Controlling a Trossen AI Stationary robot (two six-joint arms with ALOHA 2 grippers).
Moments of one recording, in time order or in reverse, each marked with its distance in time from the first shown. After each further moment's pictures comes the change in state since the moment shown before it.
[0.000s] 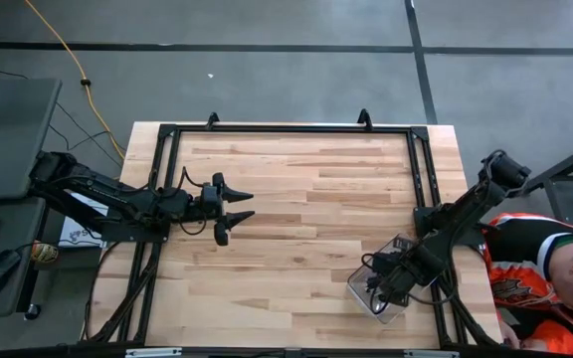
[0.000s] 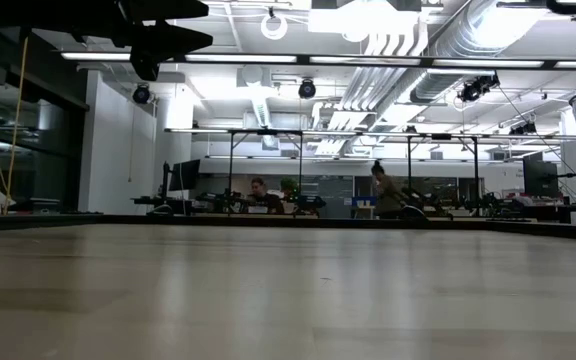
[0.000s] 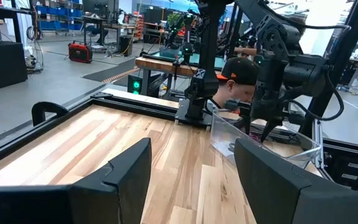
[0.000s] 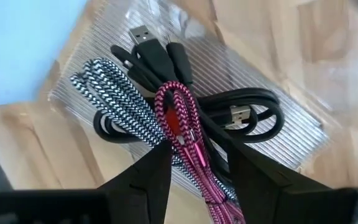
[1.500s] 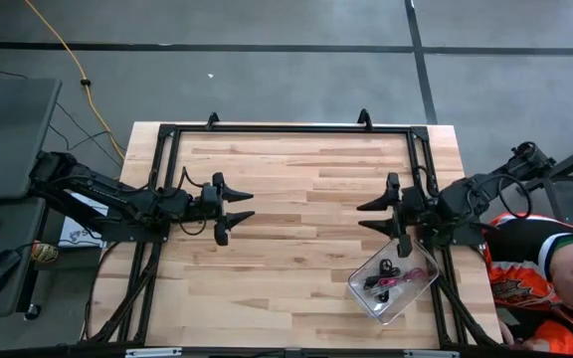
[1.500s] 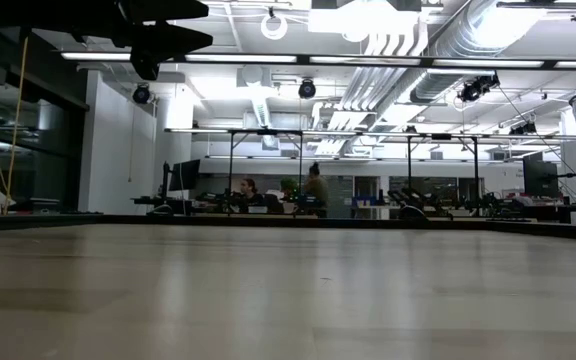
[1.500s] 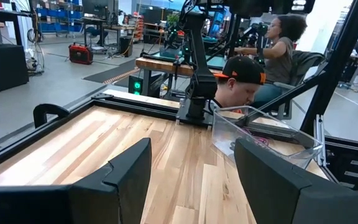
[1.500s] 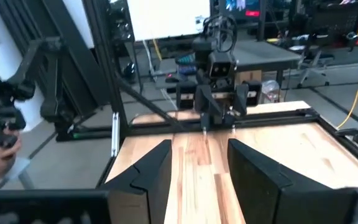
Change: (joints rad) left arm 0.000 0.000 0.000 -0.001 0.000 0.016; right arm -0.274 -0.578 0.002 0.795 0.448 -0.873
